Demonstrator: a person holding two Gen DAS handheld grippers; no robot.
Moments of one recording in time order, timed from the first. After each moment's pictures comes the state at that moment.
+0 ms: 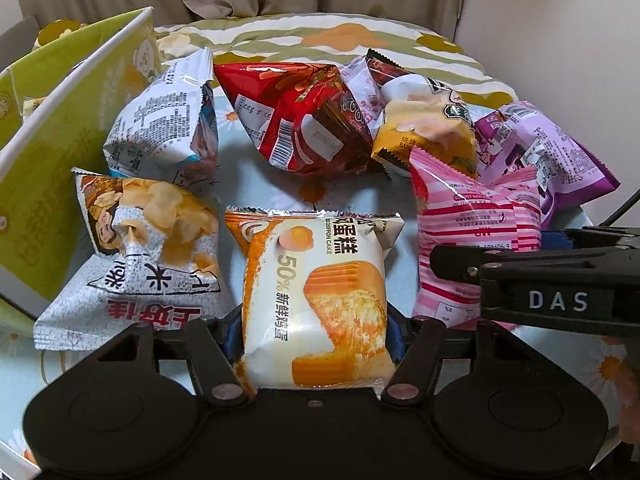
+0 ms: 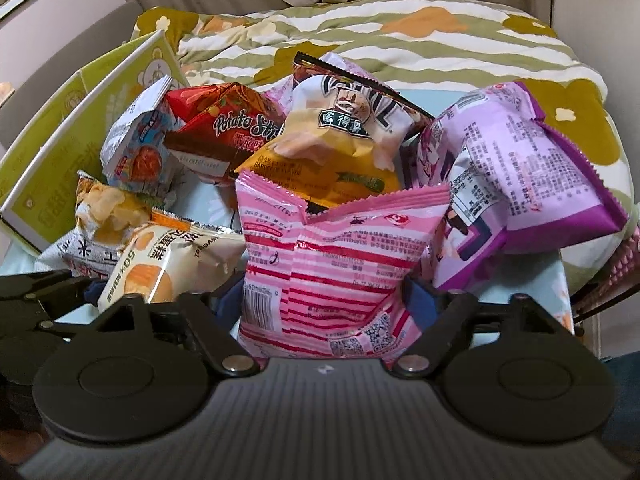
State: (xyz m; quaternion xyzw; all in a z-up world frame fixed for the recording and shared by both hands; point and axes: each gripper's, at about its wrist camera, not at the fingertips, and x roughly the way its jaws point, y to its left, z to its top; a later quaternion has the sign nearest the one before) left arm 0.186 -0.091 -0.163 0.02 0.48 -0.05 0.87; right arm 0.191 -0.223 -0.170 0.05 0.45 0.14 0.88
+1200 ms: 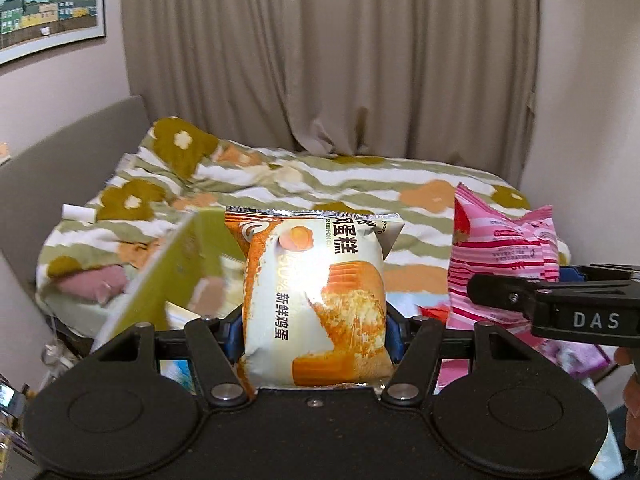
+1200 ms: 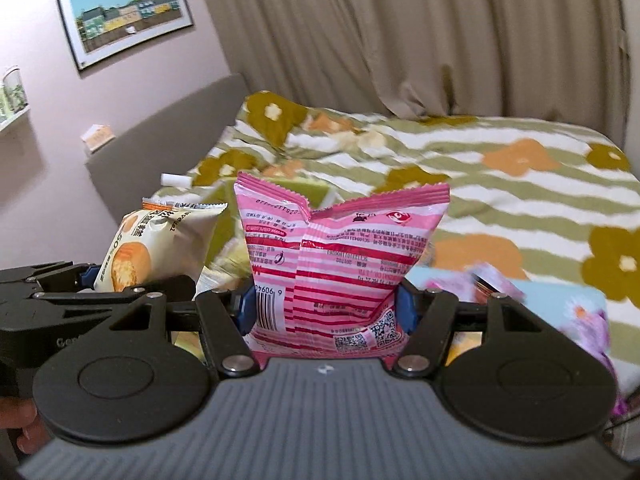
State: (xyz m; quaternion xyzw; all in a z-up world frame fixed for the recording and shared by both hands) left arm 0.161 0.064 0.036 0.00 0.32 0.06 0.95; right arm 0.188 -0.107 0.014 0.05 0.31 0.25 0.92
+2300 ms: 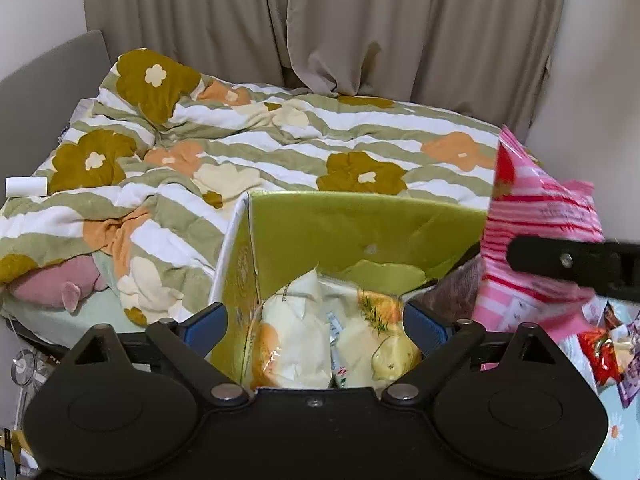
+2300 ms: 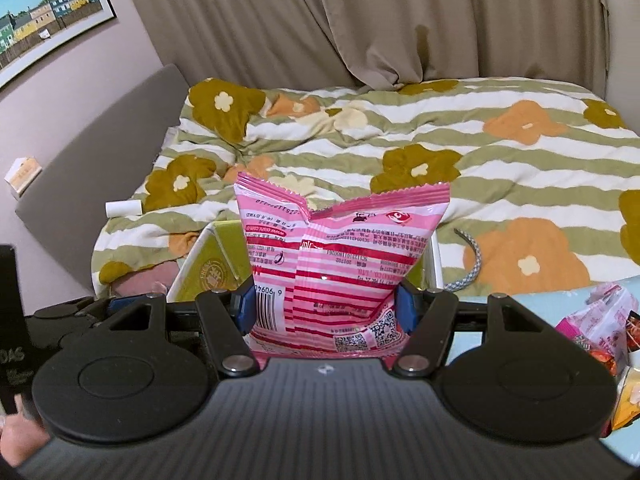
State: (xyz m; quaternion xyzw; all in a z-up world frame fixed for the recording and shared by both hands) left arm 0.325 0.248 -0.036 -0.02 0.42 -0.02 0.91; right arm 0.322 0.085 -0.012 0.09 0.38 0.14 0.91
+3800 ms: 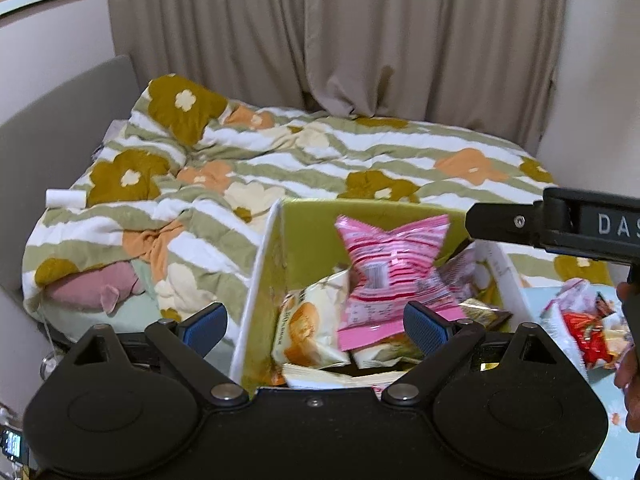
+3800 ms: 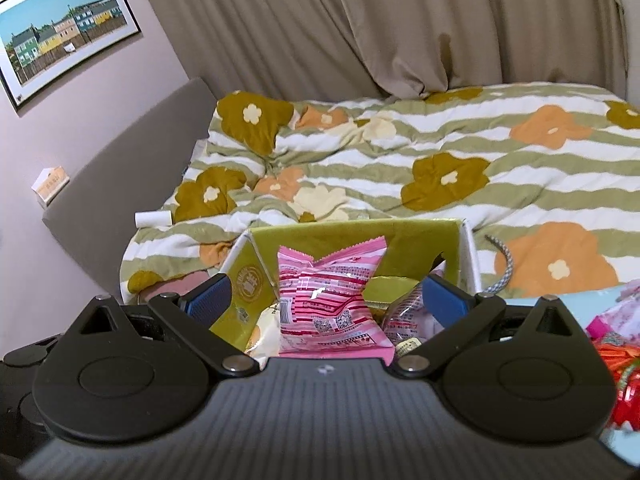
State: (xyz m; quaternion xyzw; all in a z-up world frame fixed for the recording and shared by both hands) left arm 0.267 0.242 0.005 0.00 0.38 0.01 0.92; right arm 0.299 0.087 -0.004 0.12 0.34 0.17 0.92
